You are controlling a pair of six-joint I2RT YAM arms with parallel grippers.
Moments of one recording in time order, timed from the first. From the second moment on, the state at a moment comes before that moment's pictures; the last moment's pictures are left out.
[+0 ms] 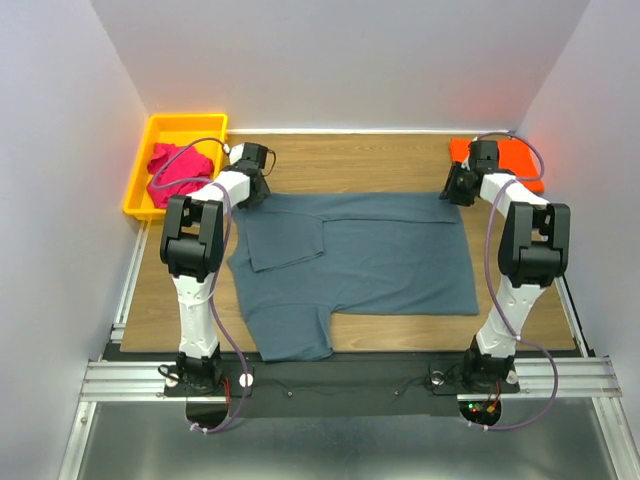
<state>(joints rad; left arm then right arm) -0.22 2.11 1.53 -0.40 -0.34 -0.57 -0.08 1.94 1.41 -0.35 -0.06 0.29</state>
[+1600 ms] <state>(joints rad) -0.30 1.32 1.13 -0.51 -0.25 -0.67 -0.09 1.41 1.08 -0.43 -0.05 0.39</state>
